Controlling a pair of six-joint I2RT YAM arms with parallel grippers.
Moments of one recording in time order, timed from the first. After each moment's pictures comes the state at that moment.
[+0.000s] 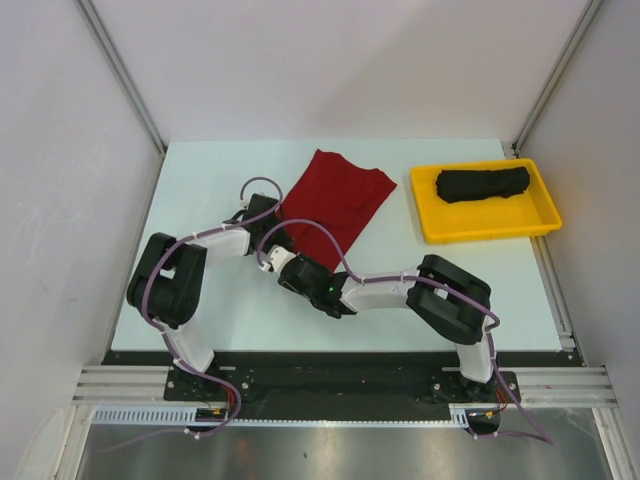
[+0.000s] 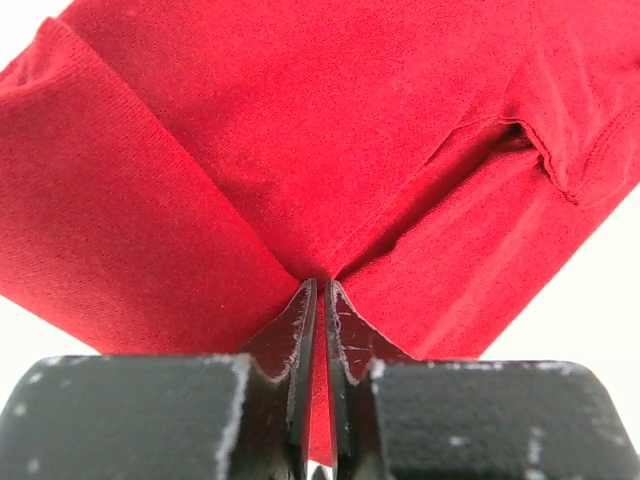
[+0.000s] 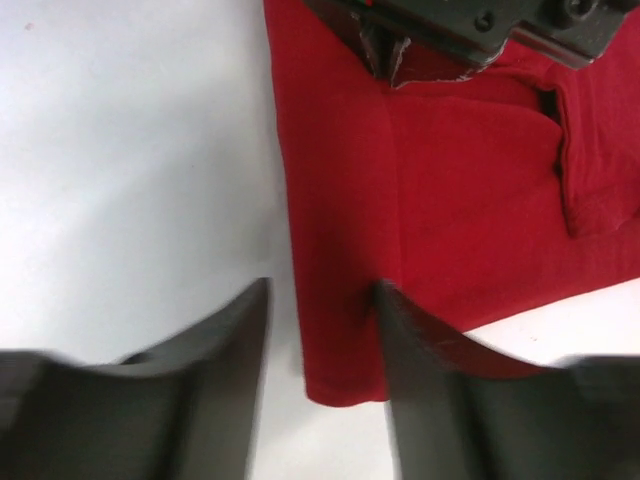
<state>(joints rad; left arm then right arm) -0.36 1.75 0.96 -0.14 0.04 -0.84 1.13 1.96 1.17 0.06 0.48 -0.18</state>
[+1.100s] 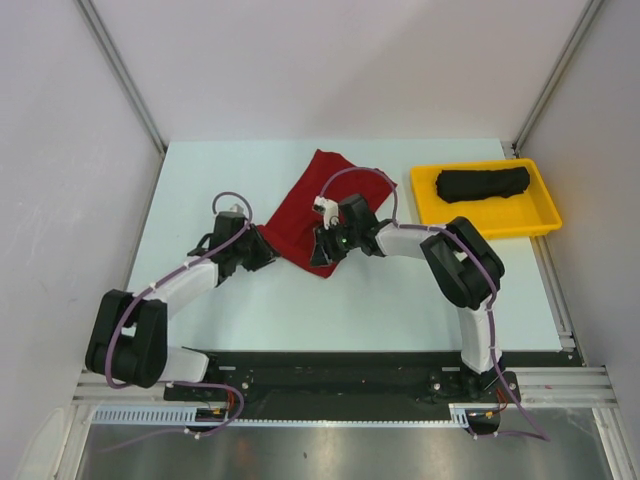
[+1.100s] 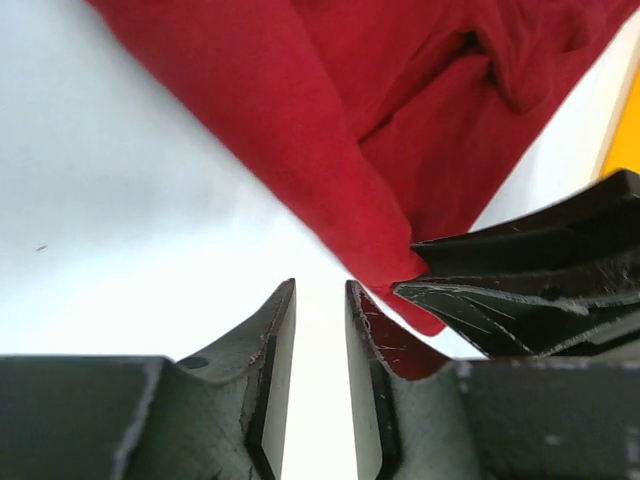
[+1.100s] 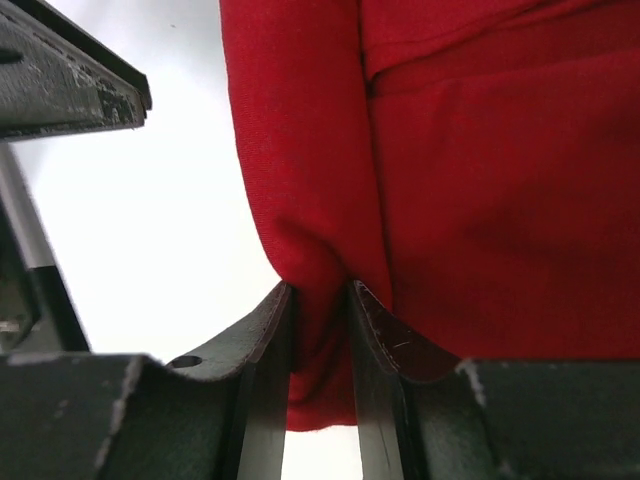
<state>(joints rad) -0.26 1.36 0.67 -0.12 0.17 -0.81 0.66 2.03 1.24 0.05 -0.57 0.21</state>
